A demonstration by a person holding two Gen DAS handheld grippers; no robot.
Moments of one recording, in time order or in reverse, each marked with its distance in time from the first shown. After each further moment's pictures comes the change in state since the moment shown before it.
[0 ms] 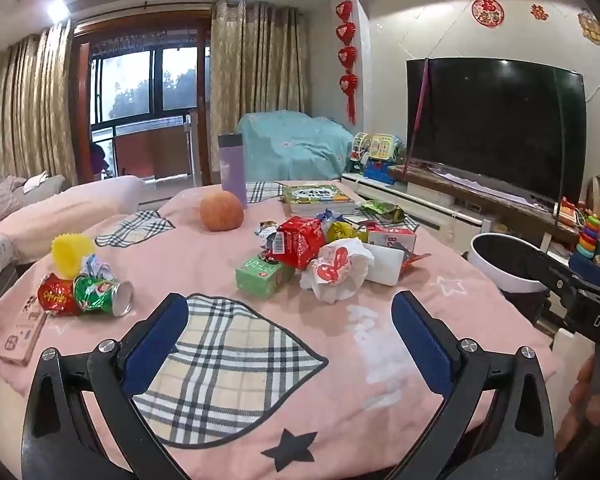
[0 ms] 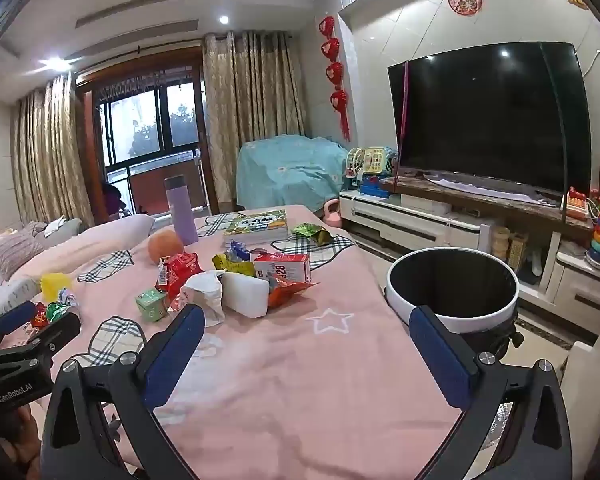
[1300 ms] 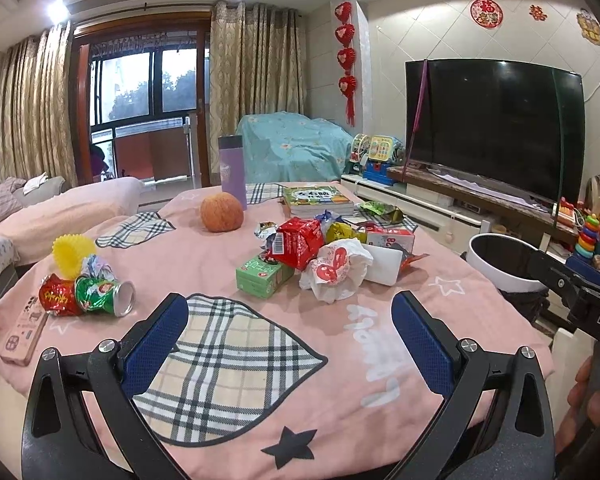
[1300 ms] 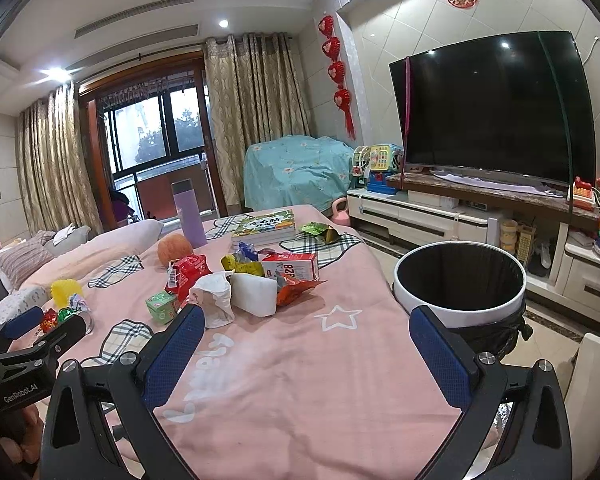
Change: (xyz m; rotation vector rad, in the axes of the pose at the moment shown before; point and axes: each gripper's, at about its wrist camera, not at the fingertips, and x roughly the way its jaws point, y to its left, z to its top) left arm -0.001 0.008 0.003 -0.009 0.013 -0.012; right arm -0.002 -0.004 -0.003 0.029 0.007 0.035
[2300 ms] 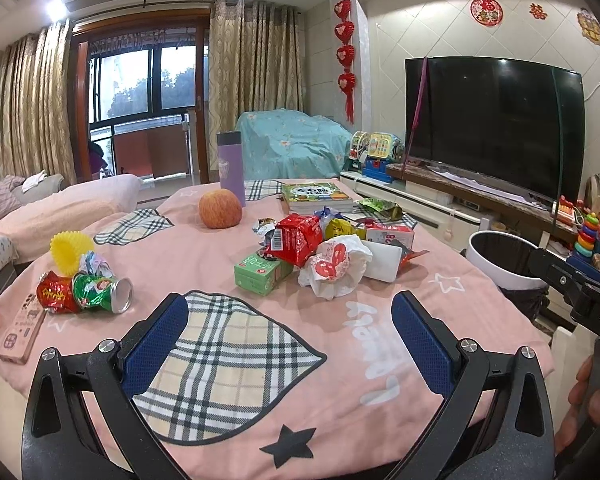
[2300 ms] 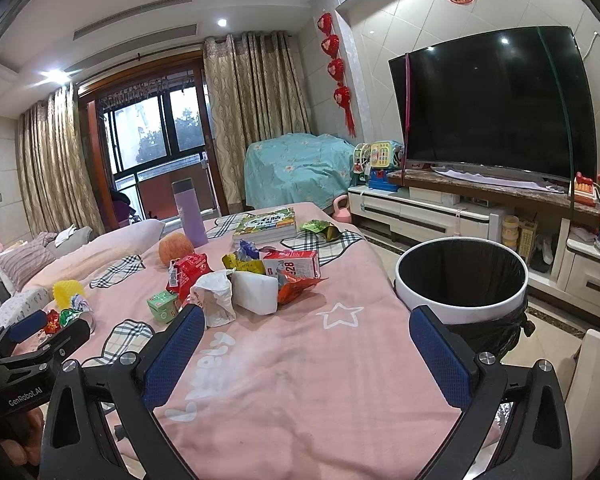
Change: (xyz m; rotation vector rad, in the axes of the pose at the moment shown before) left arm 0.002 0.001 -0.003 -0.001 0.005 -0.006; right arm 0.000 0.001 -0.001 0.004 0.004 0.003
